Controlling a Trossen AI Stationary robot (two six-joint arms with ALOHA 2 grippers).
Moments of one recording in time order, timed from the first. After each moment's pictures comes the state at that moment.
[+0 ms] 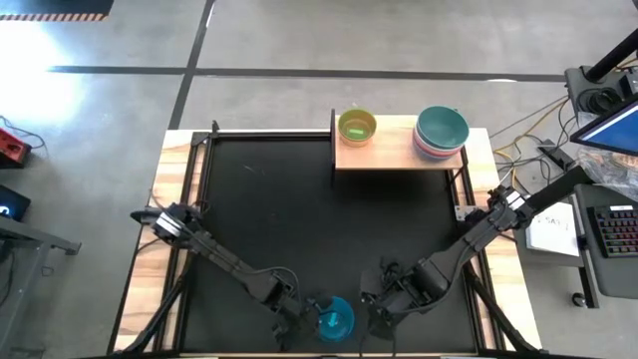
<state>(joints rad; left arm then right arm) -0.57 2.02 1.37 -0.26 0.05 0.36 0.63 1.79 1.67 -1.06 0.15 0.90</state>
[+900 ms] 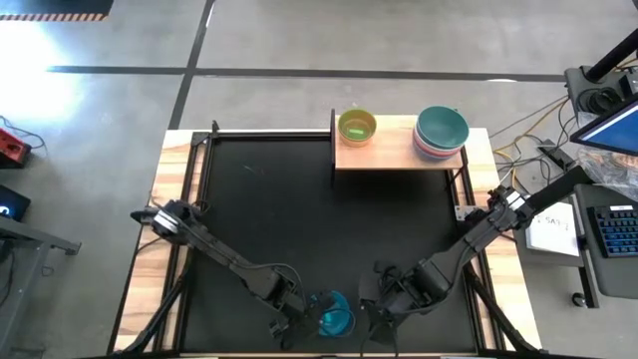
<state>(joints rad) -0.55 2.01 1.46 -0.42 0.12 0.43 0.64 1.79 1.67 -0.99 0.14 0.82</state>
